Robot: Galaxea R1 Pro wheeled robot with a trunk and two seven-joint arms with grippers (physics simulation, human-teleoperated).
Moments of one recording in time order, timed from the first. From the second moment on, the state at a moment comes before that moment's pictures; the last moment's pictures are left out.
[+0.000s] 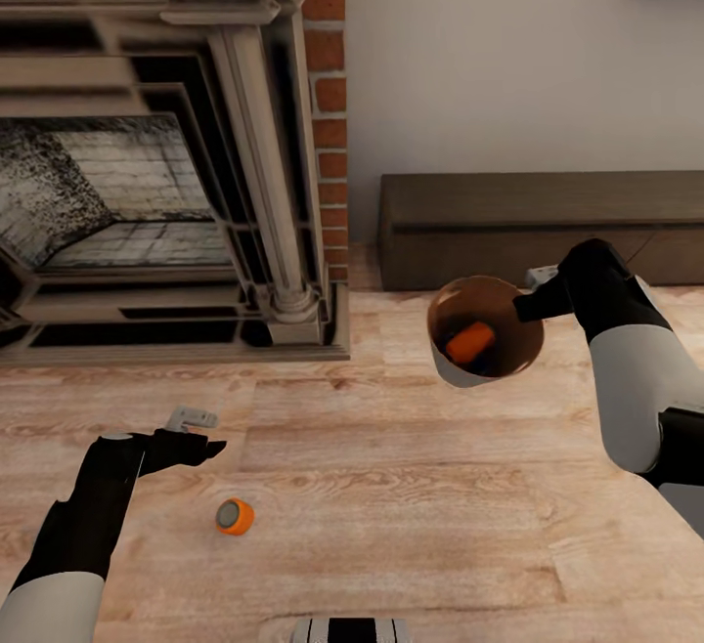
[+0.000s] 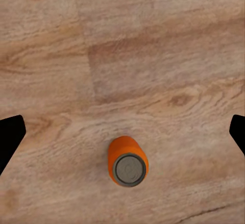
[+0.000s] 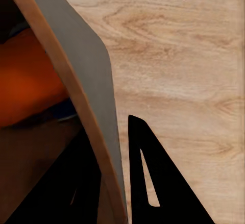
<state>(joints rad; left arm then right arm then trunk) -0.54 0.10 0.29 -1.18 -0.49 0.70 -0.67 -1.35 -0.19 -0.18 -0.68 0.96 1.04 0.90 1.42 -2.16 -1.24</state>
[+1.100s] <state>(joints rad) -0.54 0.09 0.29 -1.07 -0.49 0.65 -0.64 -1.43 -0.18 -0.19 -0.61 1.08 1.05 0.91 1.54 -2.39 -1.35</state>
